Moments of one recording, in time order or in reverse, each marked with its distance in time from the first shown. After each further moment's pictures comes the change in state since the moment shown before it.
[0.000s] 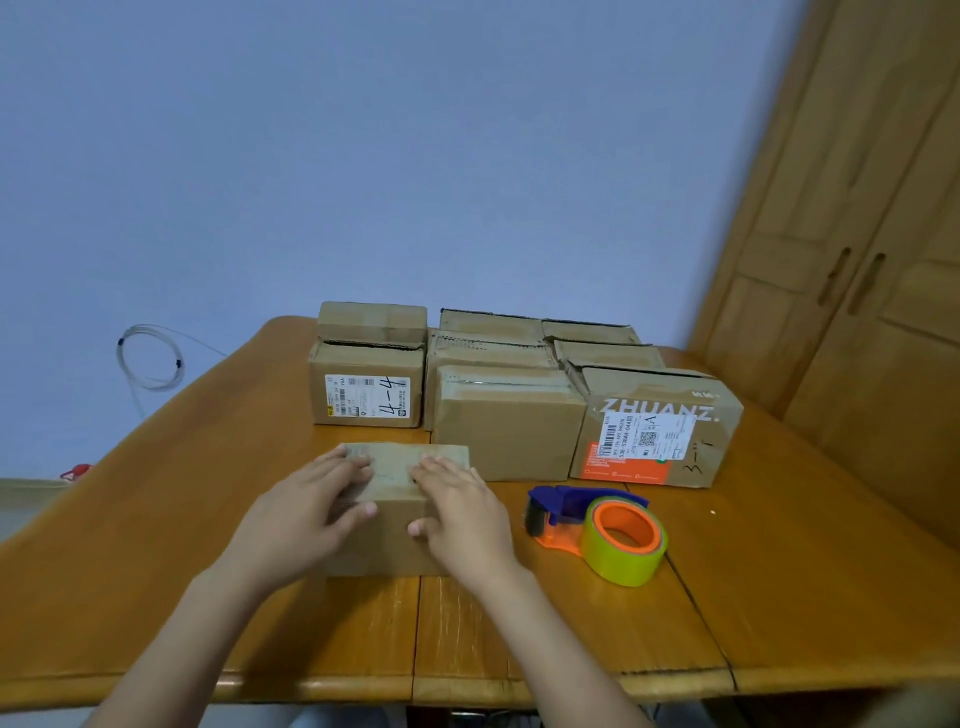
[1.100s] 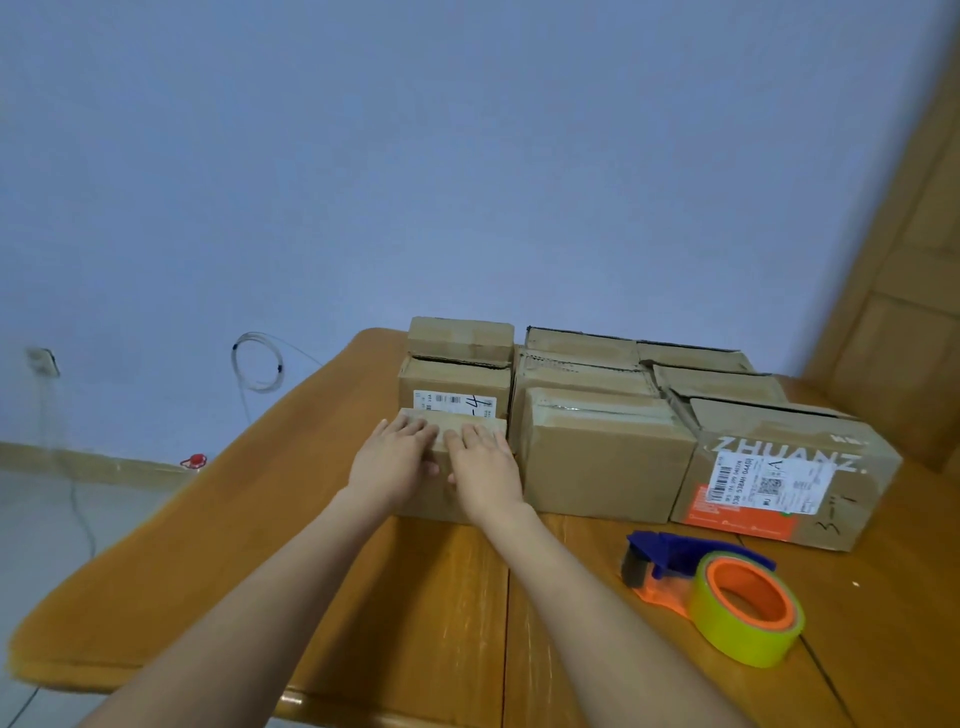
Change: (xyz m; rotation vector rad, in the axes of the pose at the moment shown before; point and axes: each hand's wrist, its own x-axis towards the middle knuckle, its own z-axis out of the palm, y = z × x) left_hand 0.088 -0.053 0.014 0.325 -0.076 -0.129; right_hand 0.121 -0.018 0.052 -0.339 -0.002 -0.114
